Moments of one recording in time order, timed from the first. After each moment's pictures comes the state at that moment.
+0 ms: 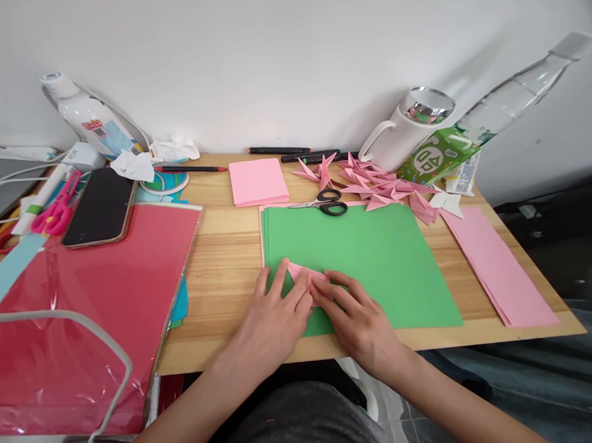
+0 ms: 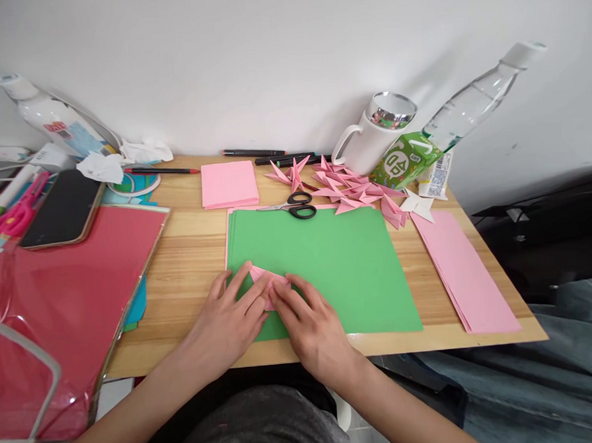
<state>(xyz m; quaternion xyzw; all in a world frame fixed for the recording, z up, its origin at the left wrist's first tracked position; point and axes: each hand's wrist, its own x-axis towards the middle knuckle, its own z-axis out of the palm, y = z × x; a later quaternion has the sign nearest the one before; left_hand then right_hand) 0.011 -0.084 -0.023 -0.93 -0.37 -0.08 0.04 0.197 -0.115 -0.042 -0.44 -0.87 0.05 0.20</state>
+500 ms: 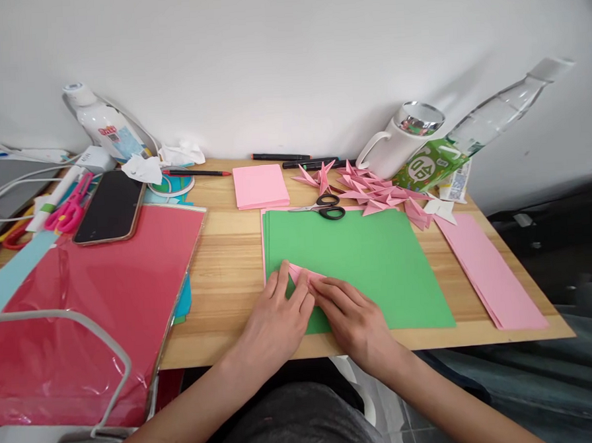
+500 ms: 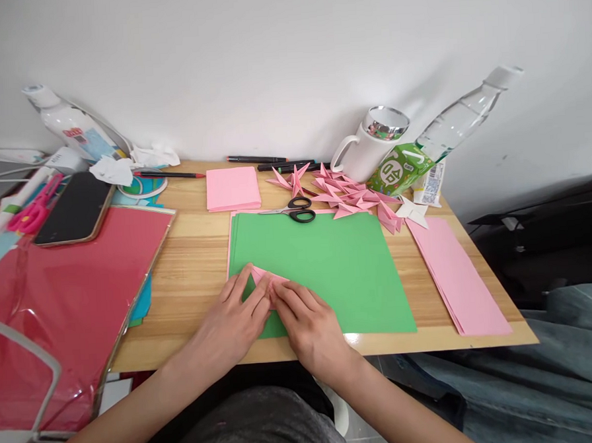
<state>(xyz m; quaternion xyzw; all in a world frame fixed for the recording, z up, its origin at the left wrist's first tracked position) 0.015 -0.090 -0.019 -0.93 -0.35 -0.05 0.08 0.193 -0.113 -0.036 -0.43 -0.87 0.04 0.22</state>
